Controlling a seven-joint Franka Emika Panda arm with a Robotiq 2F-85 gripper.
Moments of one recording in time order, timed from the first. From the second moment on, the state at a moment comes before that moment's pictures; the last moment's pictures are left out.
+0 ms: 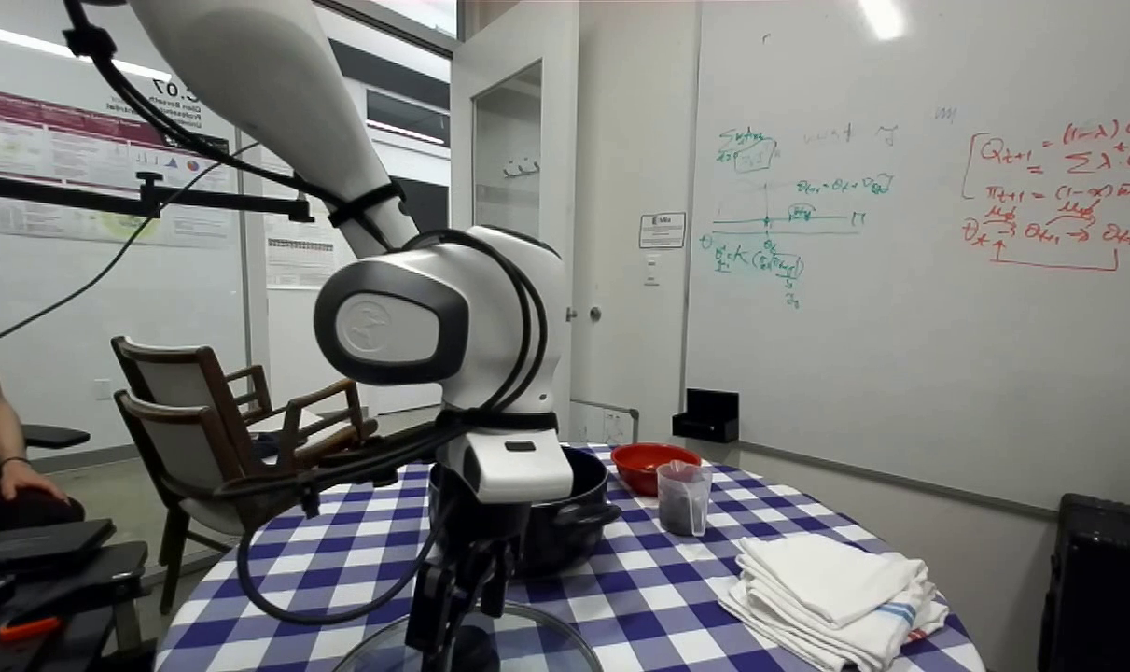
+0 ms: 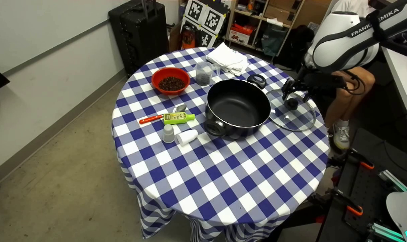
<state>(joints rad) -0.18 0.43 -0.17 -2.24 0.15 2.55 0.38</state>
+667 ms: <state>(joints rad) -0.18 0.45 -0.18 -2.22 0.16 2.54 0.38</state>
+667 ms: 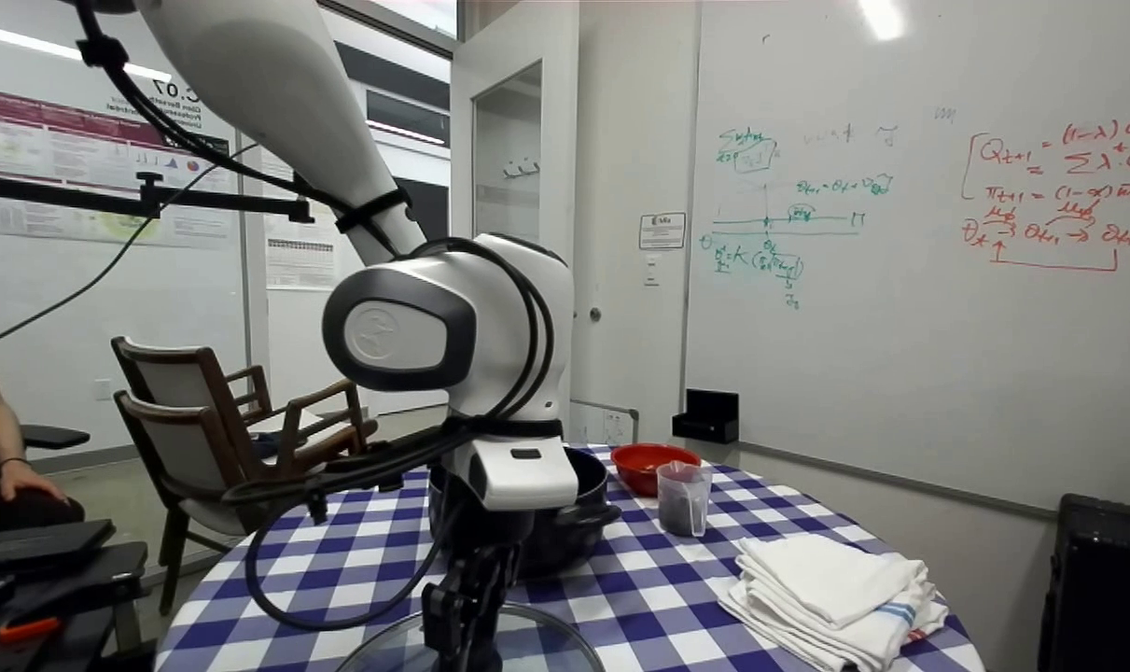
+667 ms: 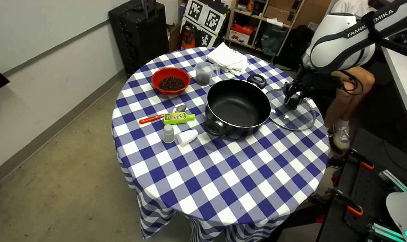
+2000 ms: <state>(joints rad) -0.13 0.04 -0.30 -2.35 -0.18 2.40 0.54</state>
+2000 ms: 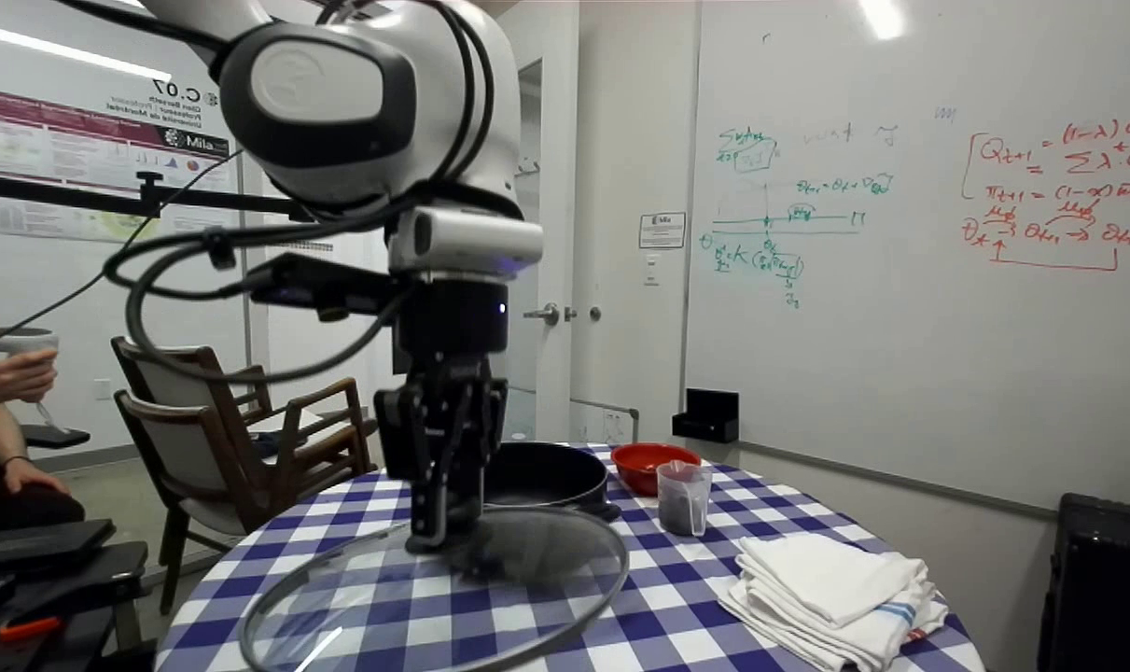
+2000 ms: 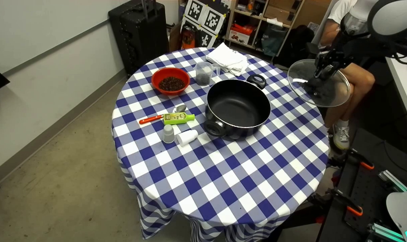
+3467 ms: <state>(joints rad) 0.03 0.18 0.06 -2.04 -0.04 2.21 0.57</state>
